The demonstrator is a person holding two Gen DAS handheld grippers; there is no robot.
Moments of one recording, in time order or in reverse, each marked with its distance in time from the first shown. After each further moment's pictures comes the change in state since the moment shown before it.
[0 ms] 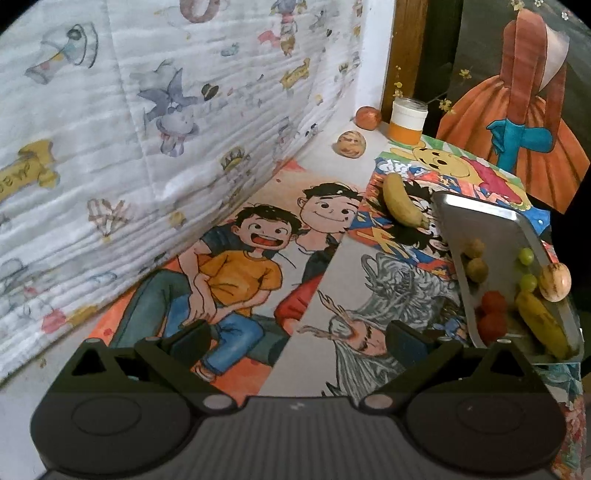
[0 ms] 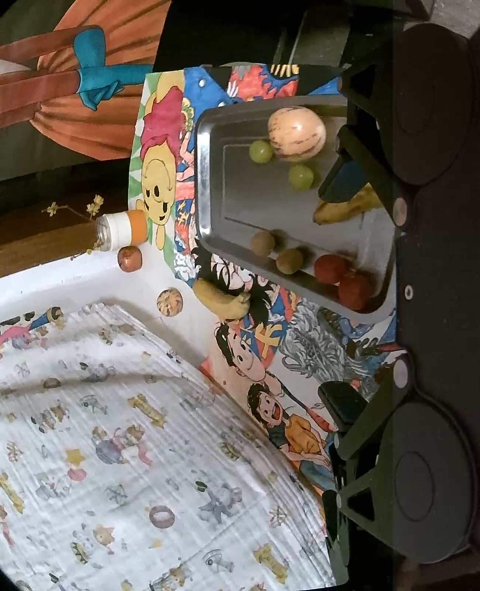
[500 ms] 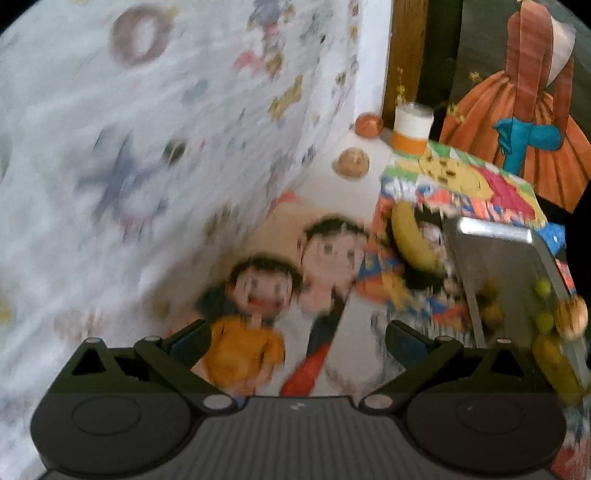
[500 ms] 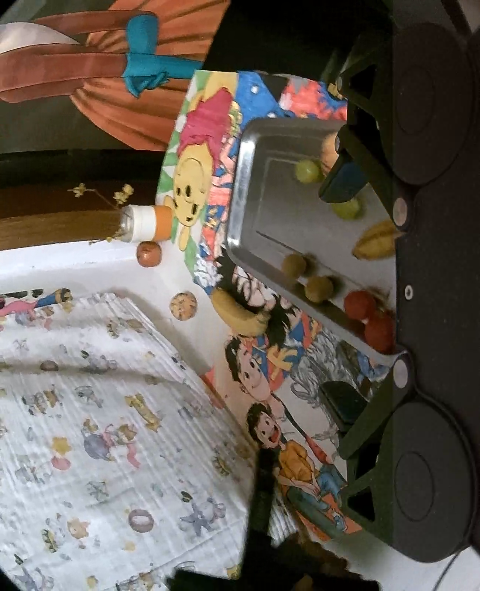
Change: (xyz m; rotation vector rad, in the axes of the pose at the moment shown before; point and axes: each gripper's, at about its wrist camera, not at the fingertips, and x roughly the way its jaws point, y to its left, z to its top) left arm 0.034 -0.007 0.072 0.054 0.000 0.019; right arm 0.006 -0.013 0.018 -0.167 -0.041 -0.042
